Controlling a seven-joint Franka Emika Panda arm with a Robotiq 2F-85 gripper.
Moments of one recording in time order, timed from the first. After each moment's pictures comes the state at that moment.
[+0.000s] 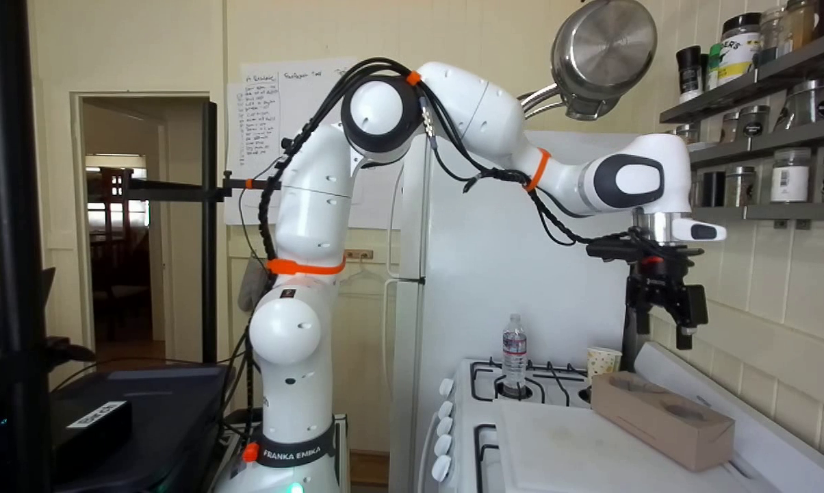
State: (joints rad) arm -0.06 0.13 -0.10 -1.84 -0.10 2.04 -0.02
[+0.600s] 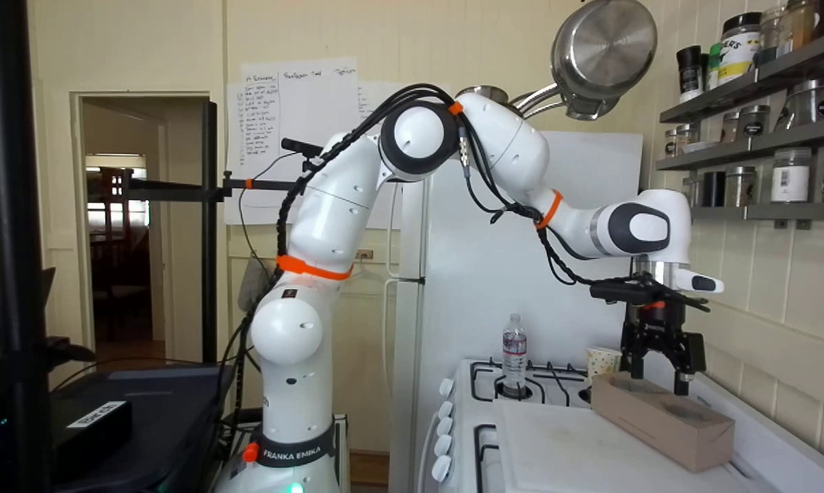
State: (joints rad) arm -0.04 0.30 -0.07 -1.79 -0.18 2.03 -0.02
